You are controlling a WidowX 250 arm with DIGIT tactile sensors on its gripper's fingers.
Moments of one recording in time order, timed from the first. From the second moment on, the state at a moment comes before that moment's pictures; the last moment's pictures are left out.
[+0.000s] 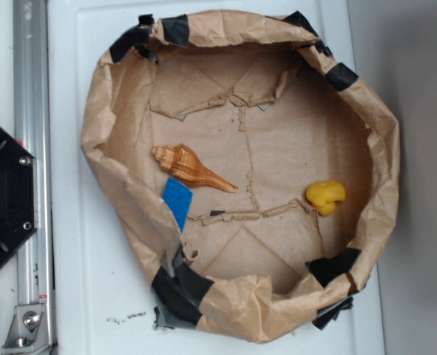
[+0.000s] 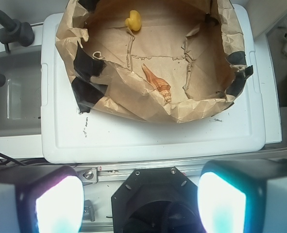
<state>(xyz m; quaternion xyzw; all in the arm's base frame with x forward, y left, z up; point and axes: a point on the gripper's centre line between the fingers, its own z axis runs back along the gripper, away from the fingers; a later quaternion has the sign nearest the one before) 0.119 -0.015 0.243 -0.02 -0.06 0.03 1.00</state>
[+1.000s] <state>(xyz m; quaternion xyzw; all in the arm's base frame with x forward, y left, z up) 0.246 0.001 0.176 -0.12 0.01 0.30 0.95</state>
